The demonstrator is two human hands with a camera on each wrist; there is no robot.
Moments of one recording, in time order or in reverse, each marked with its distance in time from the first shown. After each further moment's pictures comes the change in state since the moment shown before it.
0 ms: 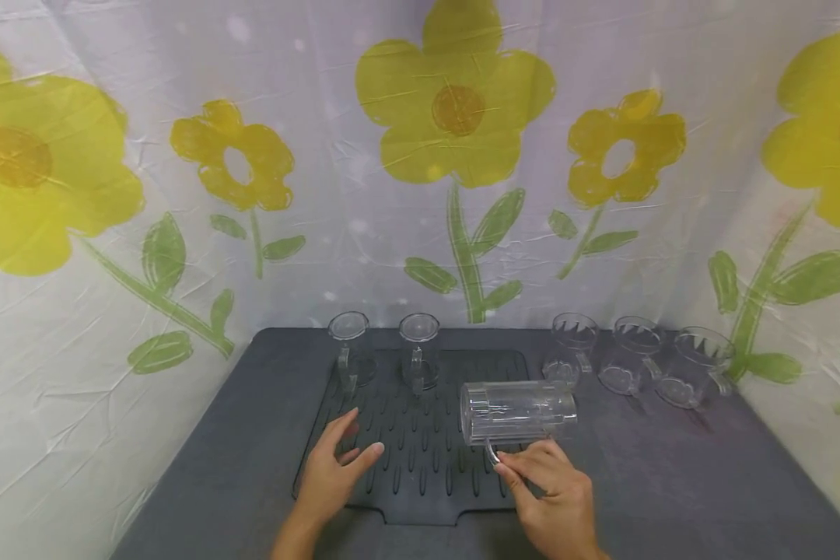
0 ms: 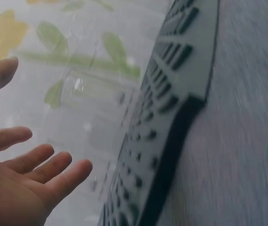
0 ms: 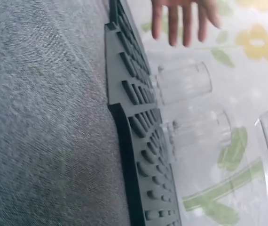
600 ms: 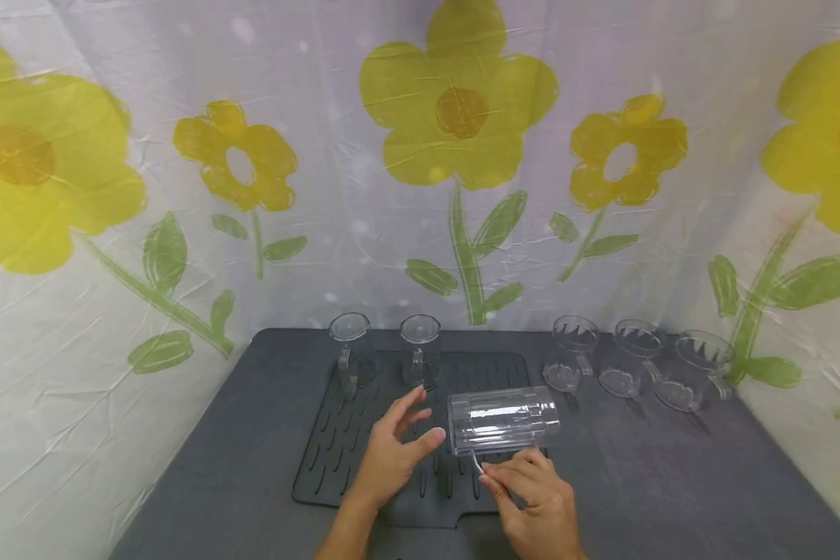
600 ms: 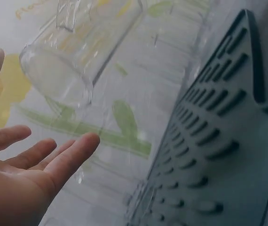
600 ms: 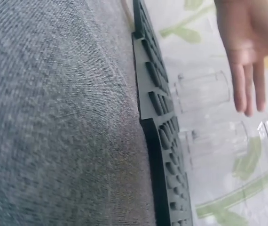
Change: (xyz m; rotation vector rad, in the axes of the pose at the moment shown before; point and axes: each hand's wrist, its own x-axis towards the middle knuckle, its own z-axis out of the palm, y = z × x) left_hand 0.020 0.047 0.059 -0.316 -0.197 0.149; right_hand -0.012 0.001 0.017 -0.051 -0.040 -0.080
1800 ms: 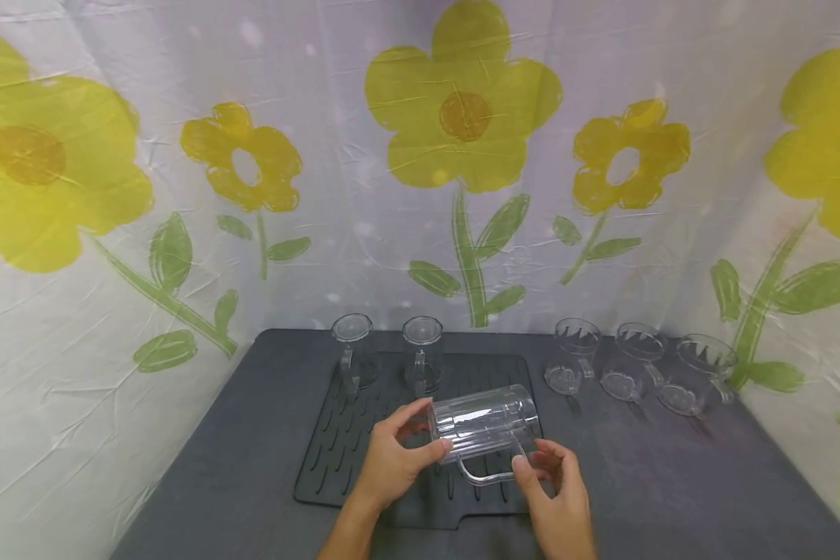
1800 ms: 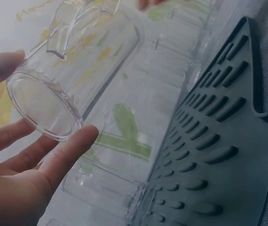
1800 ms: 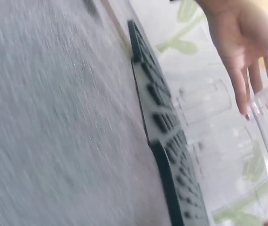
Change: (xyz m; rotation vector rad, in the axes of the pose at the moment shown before) left_hand -0.002 0.009 0.003 -0.035 0.022 -0.069; right_hand 0.006 -0.019 -0.016 0.120 -0.017 1.027
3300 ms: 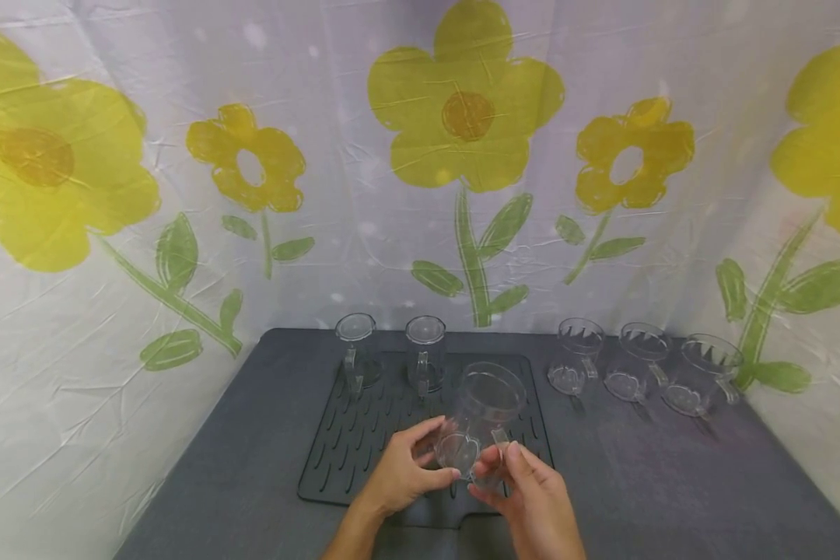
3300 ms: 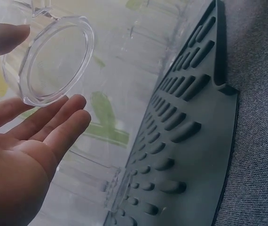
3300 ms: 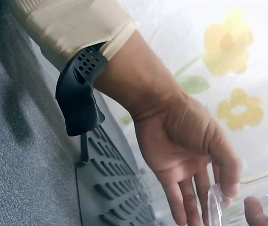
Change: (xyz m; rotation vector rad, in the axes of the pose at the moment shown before) left_hand -0.006 -0.017 -0.001 -0.027 -0.235 -0.063; right_hand -0.011 -0.045 0.002 0.660 -0.443 0.157
